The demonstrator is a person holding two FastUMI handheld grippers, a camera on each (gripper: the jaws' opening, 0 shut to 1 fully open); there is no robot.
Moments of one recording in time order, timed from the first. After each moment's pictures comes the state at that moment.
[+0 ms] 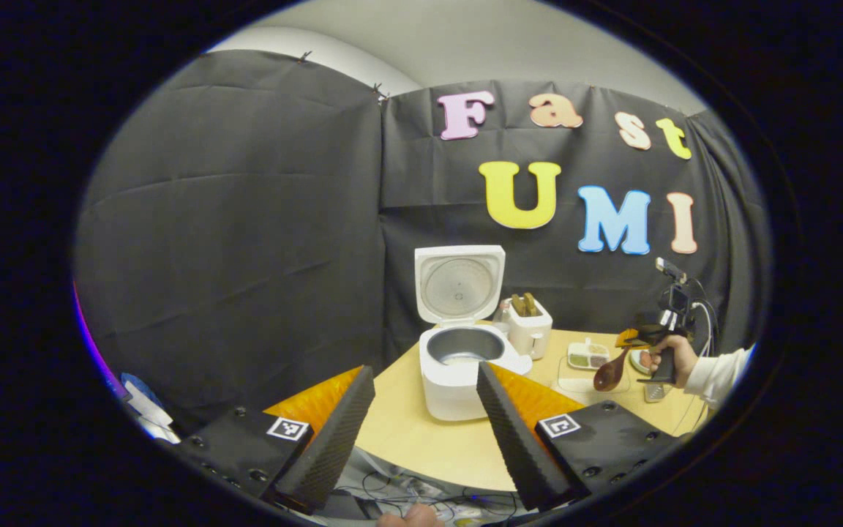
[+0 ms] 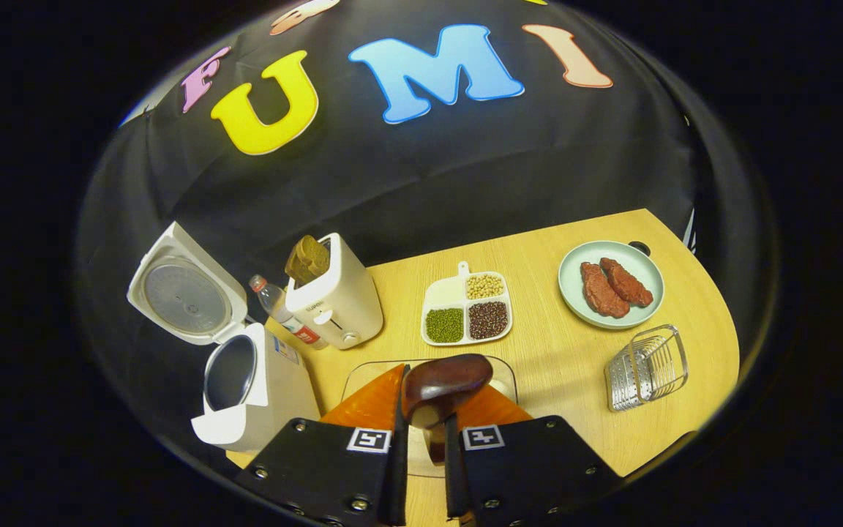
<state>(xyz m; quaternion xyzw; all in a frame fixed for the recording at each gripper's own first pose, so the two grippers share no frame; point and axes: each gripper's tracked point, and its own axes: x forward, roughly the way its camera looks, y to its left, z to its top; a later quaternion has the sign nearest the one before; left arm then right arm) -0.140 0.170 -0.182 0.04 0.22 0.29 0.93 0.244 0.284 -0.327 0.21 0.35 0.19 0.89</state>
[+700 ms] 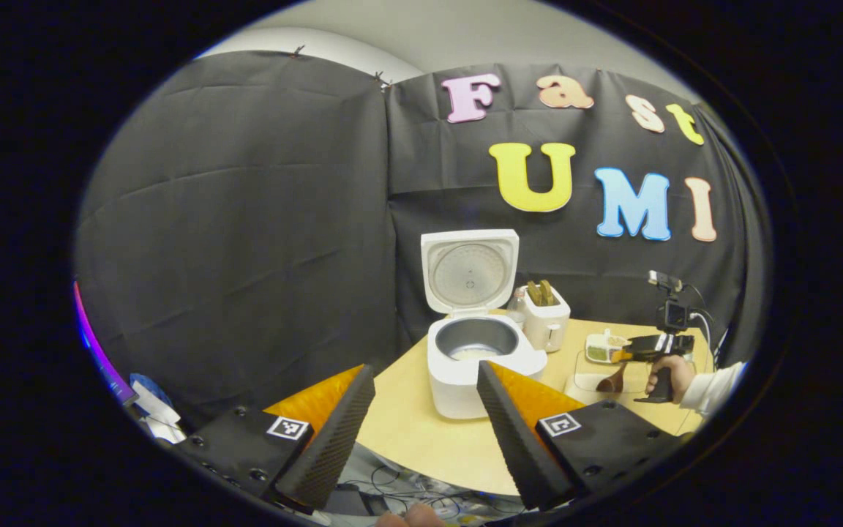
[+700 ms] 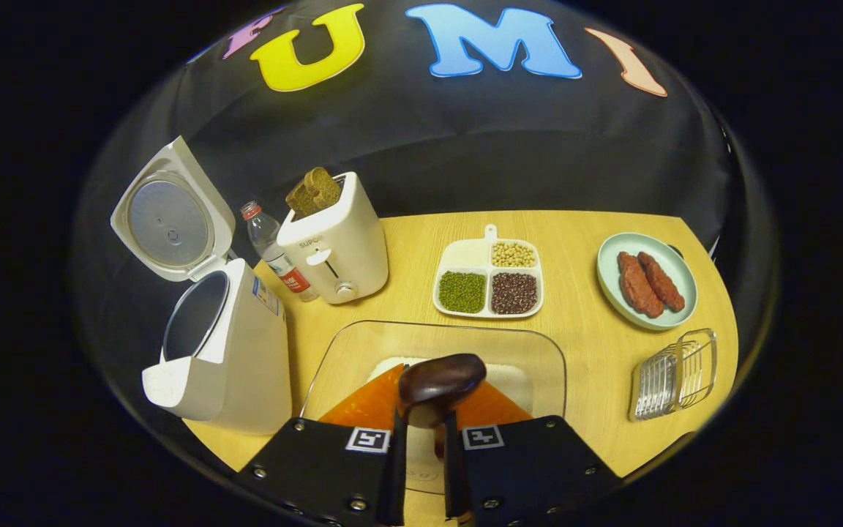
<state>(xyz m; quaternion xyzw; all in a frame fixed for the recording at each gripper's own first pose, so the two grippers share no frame) -0.113 0.178 -0.196 0.04 0.24 0.32 0.92 0.232 0.339 -0.374 0.18 0.40 0.24 0.87</state>
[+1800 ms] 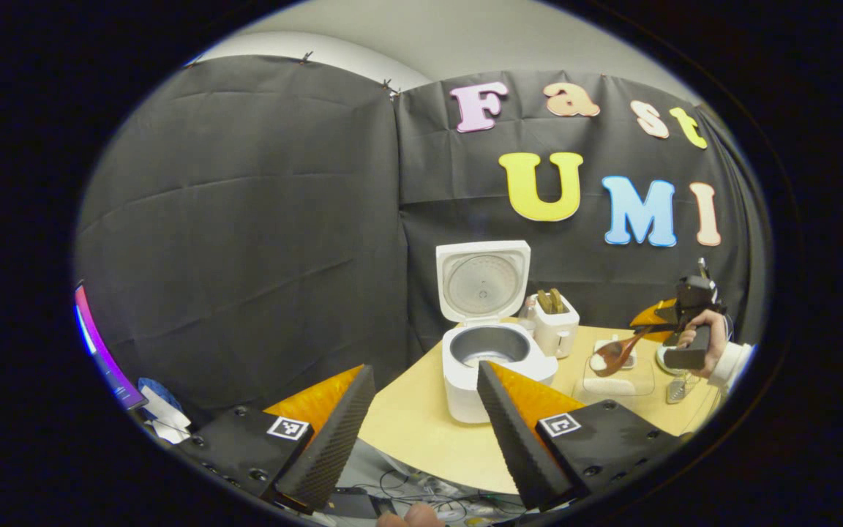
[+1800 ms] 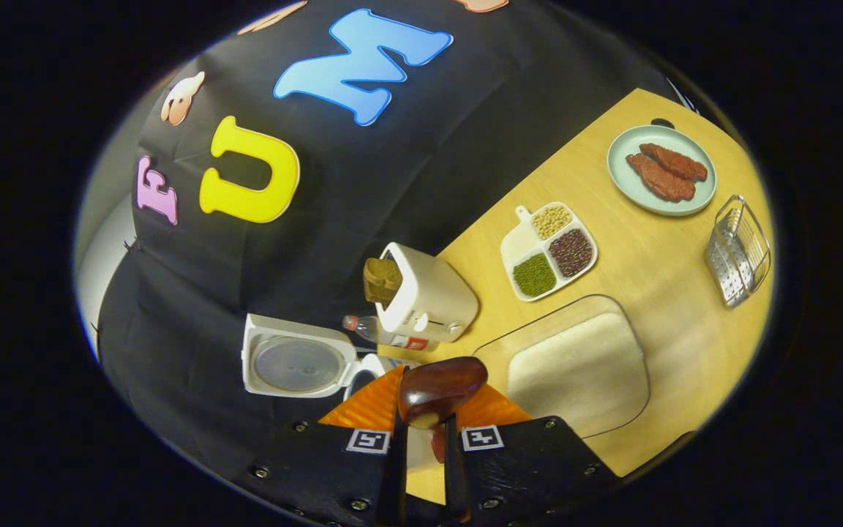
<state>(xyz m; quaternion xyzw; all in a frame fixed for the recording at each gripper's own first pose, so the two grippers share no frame) -0.131 0.190 -0.172 0.05 0.22 0.33 0.92 0.222 0.334 -0.230 0.51 0.38 0.27 0.72</state>
